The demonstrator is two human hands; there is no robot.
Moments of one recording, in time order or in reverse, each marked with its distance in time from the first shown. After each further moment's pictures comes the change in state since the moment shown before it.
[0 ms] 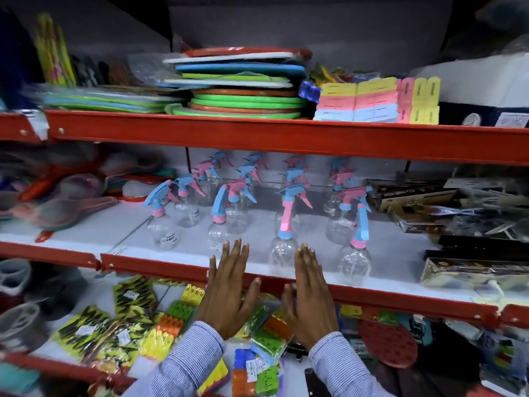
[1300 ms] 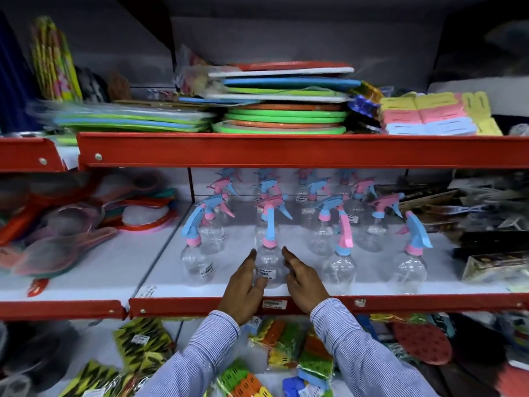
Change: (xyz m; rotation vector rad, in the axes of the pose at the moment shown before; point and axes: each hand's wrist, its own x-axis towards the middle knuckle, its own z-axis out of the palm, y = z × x) left_hand 0.064 -0.125 -0.044 -0.565 -0.269 -0.135; right_hand 0.101 -0.094 0.085 0.369 -0.170 0.273
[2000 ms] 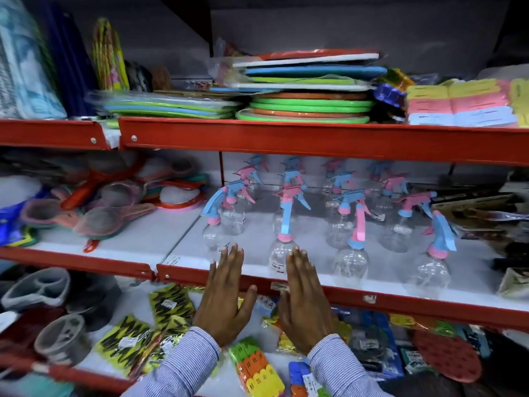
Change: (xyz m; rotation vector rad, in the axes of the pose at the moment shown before) left_hand -0.076 -0.018 -0.010 0.583 0.264 0.142; right_hand -0.069 -0.002 0.023 -0.444 0.182 -0.381
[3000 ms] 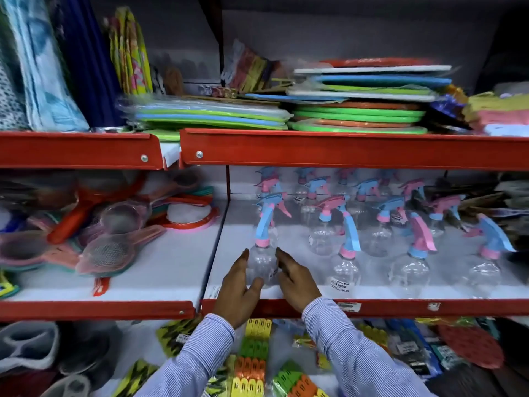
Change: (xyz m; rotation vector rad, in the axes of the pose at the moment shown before) left_hand 0.069 -0.117 -0.052 -0.602 -0.128 -0.108; right_hand 0.124 -0.098 0.083 0.480 -0.179 0.403
